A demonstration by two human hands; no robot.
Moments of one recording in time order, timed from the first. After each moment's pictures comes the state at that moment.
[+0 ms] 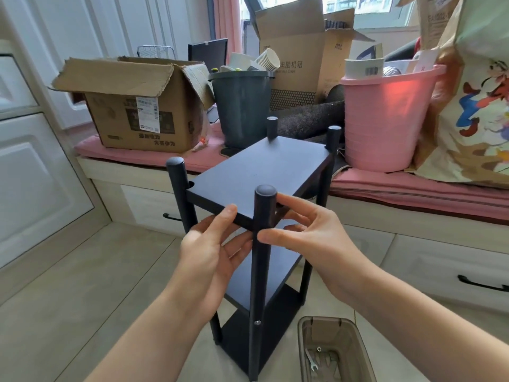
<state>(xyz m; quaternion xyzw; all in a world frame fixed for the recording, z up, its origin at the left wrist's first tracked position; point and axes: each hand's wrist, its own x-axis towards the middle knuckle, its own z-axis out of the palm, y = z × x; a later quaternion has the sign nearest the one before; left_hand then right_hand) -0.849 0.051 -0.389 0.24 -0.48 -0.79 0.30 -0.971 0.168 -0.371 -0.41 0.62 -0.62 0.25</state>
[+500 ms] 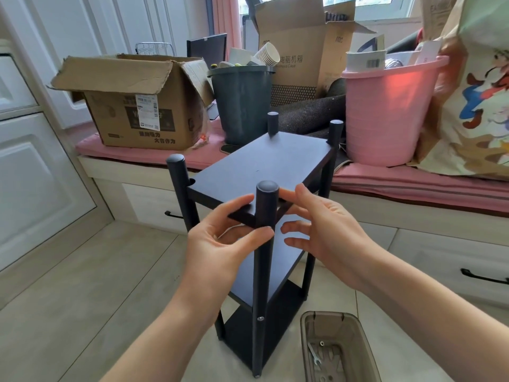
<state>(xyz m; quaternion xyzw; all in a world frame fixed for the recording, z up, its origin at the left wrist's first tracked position) -0.848 0.061 -0.397 0.16 -0.63 -0.65 0.39 -0.985 0.165 -0.372 -0.33 0.59 -0.65 0.35</state>
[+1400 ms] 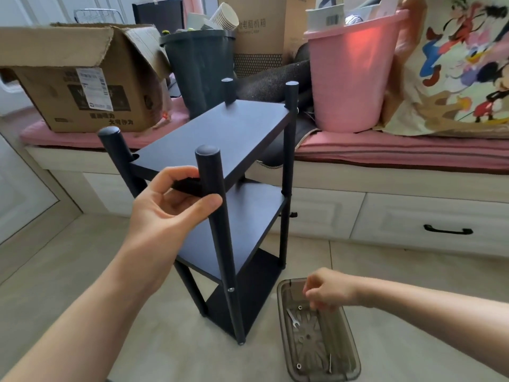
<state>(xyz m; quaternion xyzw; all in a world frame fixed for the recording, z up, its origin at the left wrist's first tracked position) -0.855 0.052 -0.393 0.14 -0.68 -0.62 0.36 -1.057 0.246 -0.547 -0.33 0.82 -0.17 0.43</state>
